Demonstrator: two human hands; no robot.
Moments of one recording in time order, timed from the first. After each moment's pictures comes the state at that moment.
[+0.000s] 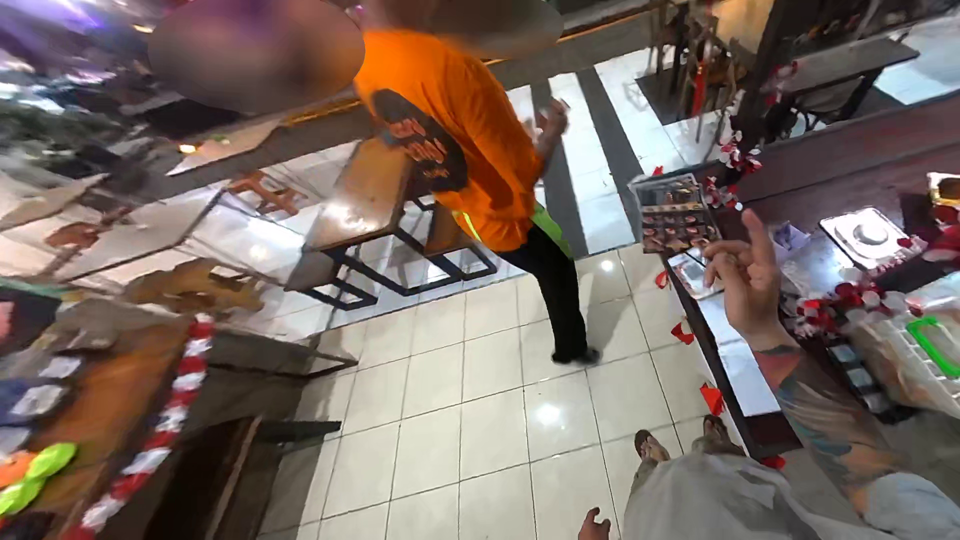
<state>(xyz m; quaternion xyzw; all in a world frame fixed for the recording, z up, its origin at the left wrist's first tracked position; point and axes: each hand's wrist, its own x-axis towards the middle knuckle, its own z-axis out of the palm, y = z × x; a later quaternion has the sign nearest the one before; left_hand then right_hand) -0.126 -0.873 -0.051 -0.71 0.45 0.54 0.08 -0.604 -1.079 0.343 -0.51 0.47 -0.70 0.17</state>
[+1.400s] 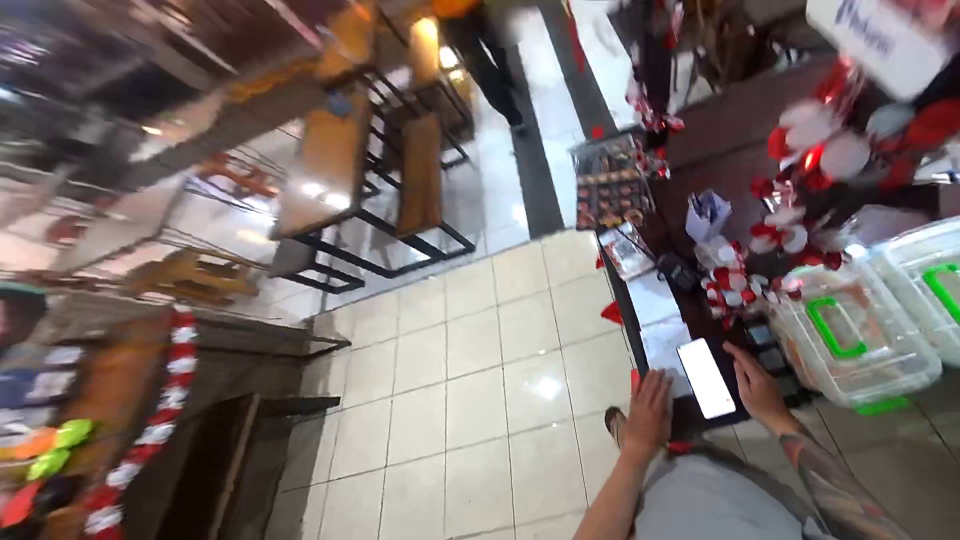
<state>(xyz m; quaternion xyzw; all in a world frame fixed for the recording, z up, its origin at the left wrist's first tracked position) -0.511 -0.901 0.068 -0.35 0.89 0.21 -0.20 -0.771 -0.822 0.077 -0.49 0.76 -0.36 0.23</state>
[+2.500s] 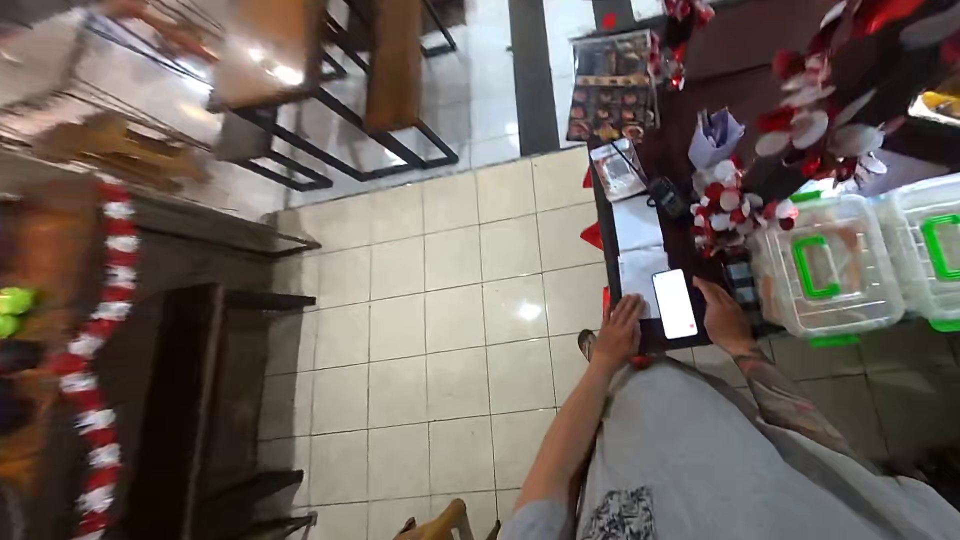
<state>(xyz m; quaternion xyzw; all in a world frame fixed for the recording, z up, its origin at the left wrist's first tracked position) -0.518 -0.888 0.051 -0.37 0.90 0.20 -0.14 -0.782 -0.823 0.080 -0.58 0.77 -0.18 0.21</state>
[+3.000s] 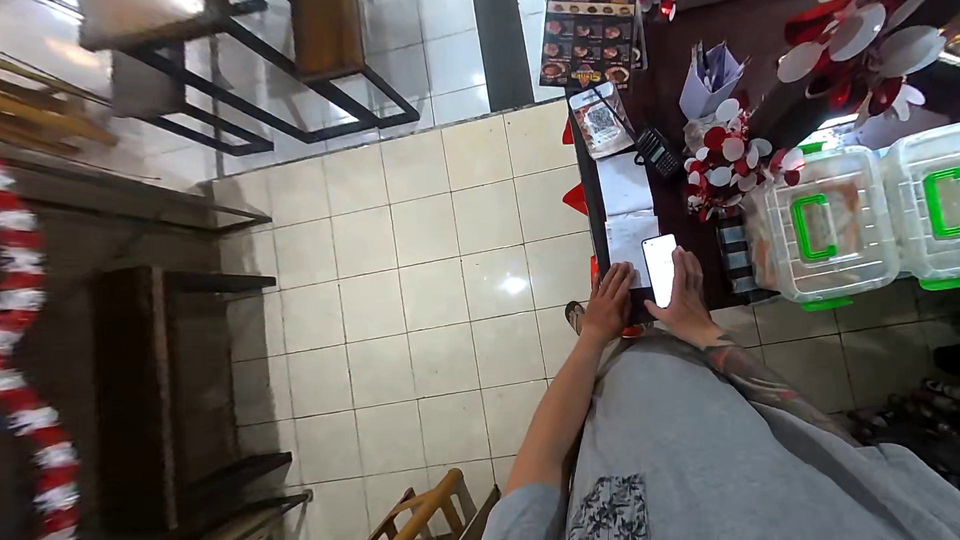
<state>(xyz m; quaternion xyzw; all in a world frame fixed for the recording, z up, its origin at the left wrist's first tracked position) -0.516 -0.890 0.051 -0.35 0.90 0.21 -0.15 -0.709 -0.810 0.094 -0.57 0.75 -0.25 0.22</state>
